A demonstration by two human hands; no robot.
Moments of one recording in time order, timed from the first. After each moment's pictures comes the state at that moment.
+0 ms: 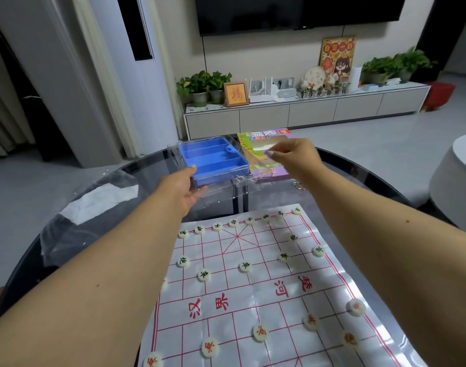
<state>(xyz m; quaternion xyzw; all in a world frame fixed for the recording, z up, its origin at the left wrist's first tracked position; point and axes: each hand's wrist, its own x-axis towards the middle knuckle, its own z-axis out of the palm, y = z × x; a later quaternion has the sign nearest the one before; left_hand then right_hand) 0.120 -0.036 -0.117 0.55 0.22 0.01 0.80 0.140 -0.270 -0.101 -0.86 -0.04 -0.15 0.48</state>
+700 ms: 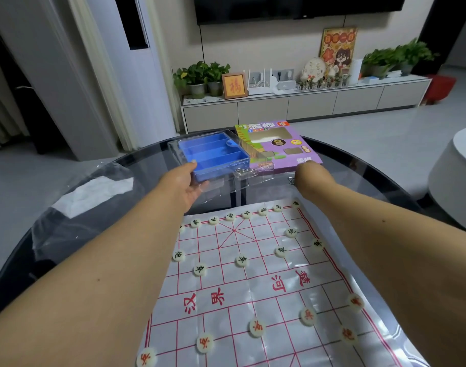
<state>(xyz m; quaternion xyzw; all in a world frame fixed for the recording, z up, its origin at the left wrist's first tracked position) 0.118 -0.047 -0.124 0.53 0.23 0.00 0.82 0.149 -0.303 -0.151 -0.99 0.07 -0.01 0.08</state>
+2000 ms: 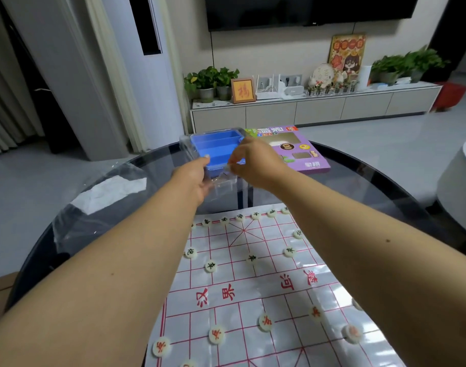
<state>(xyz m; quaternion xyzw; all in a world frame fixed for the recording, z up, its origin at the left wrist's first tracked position) 0.123 -0.048 -0.111 0.54 0.23 0.03 0.81 0.108 -0.188 -0.085 -0.94 -0.20 -0.14 0.24</state>
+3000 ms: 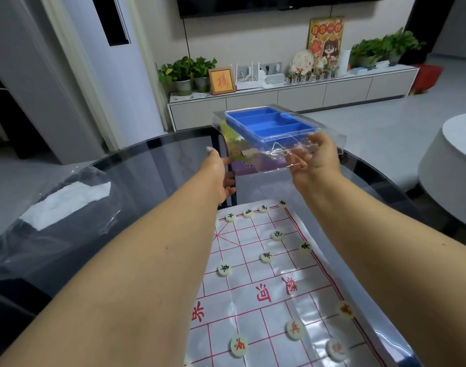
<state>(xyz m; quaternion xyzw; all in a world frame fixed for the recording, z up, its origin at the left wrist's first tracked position) 0.152 -0.139 -0.130 0.65 0.20 -0.13 0.72 0.123 -0.297 -0.116 -0.32 0.22 -0.11 0.92</state>
